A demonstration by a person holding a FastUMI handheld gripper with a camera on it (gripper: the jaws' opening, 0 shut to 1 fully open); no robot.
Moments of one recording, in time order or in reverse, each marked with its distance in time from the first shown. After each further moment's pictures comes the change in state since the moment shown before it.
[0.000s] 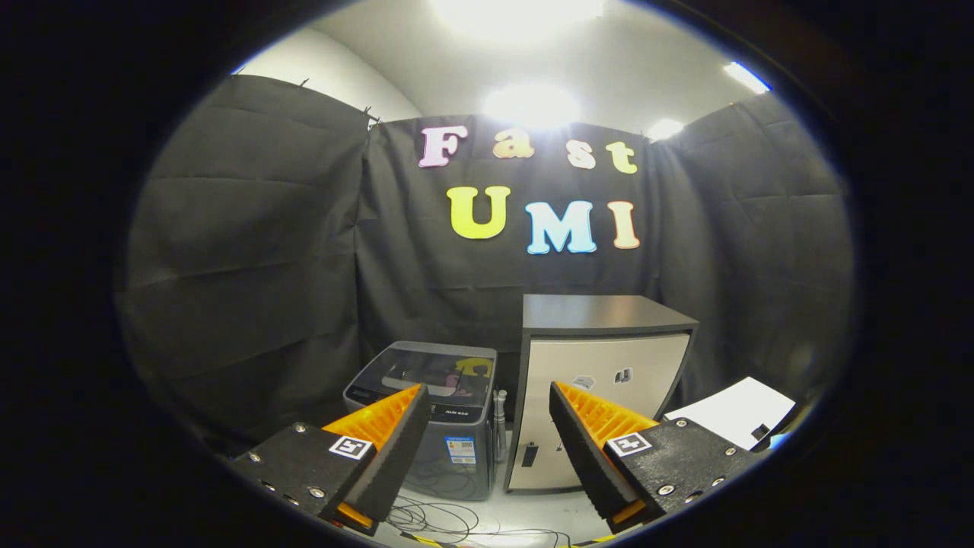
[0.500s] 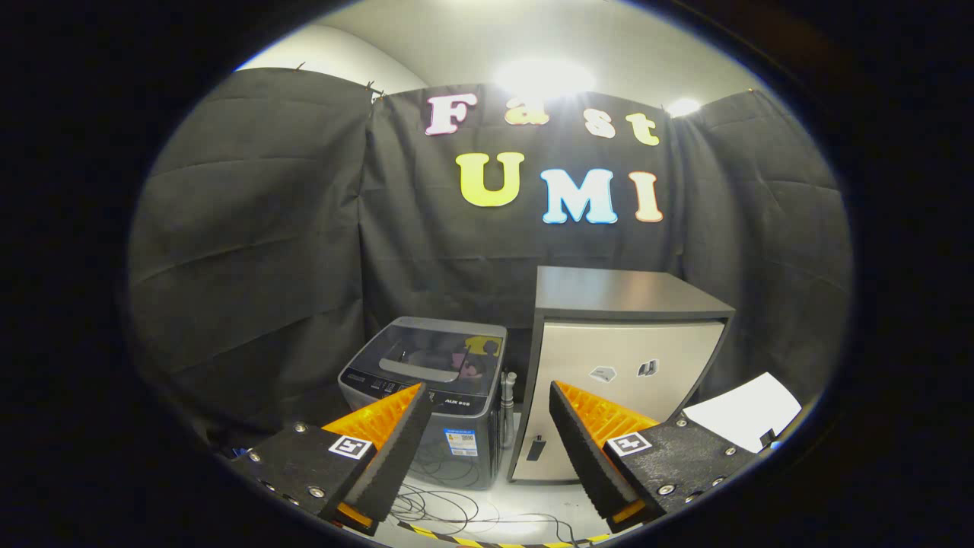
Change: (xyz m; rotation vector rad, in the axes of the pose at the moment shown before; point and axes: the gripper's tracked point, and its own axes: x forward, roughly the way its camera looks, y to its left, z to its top) arm 0.069 -0.013 -0.019 -0.010 0.124 0.067
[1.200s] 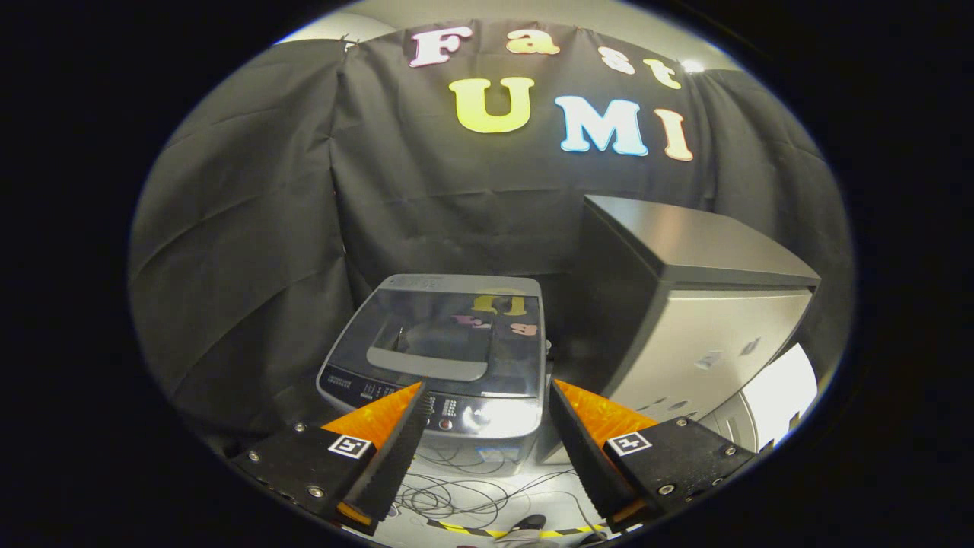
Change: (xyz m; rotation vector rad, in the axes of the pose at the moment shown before) arm 0.180 0.050 -0.047 0.050 0.271 -0.001
